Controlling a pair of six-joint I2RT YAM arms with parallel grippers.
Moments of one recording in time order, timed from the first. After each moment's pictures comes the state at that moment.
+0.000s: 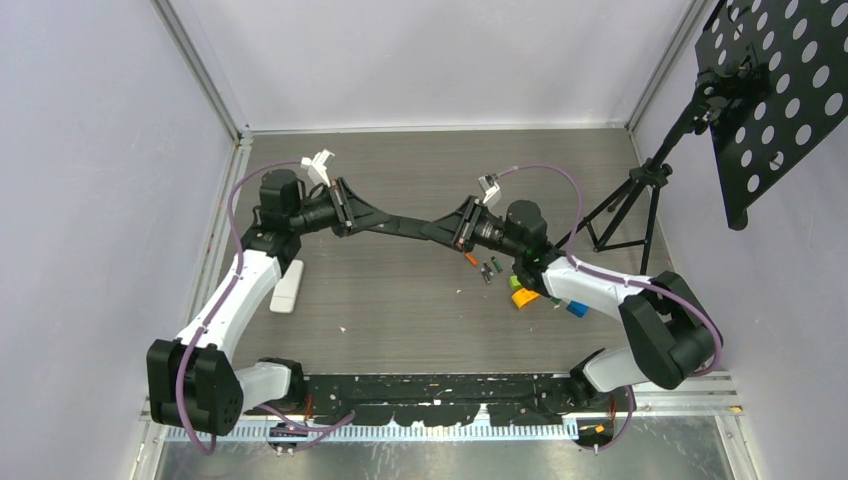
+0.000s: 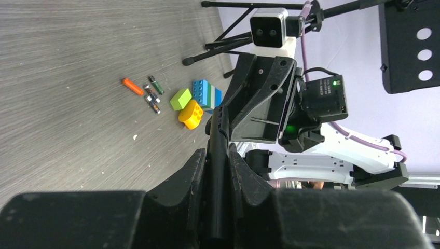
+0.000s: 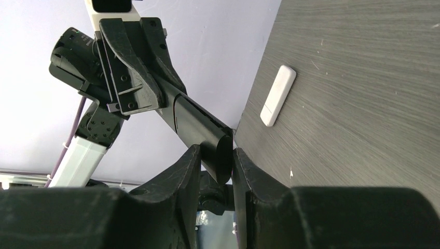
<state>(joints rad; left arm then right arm) -0.17 1.19 0.88 -0.03 0.87 -0.85 0.57 1.43 0.68 0.72 -0.52 1.18</state>
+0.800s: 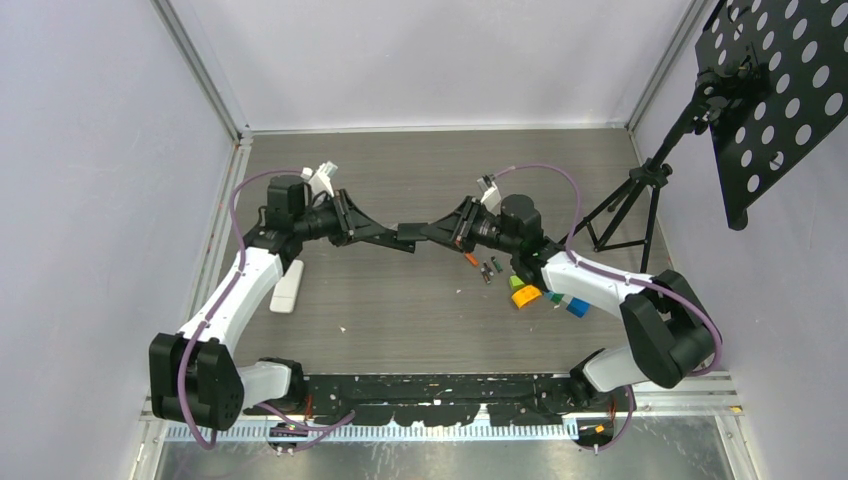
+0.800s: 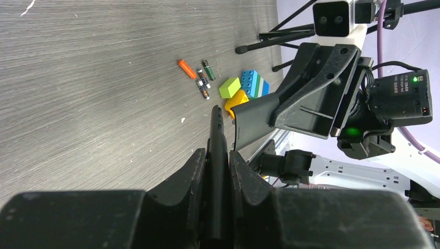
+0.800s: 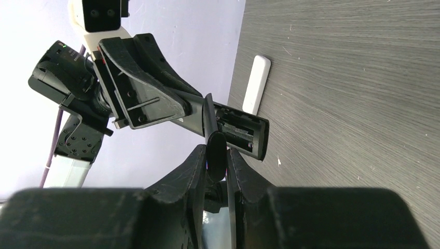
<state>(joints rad) -0.18 1.21 0.88 -0.23 0.75 -0.68 0.58 1.43 0.73 0.52 -0.49 1.18</state>
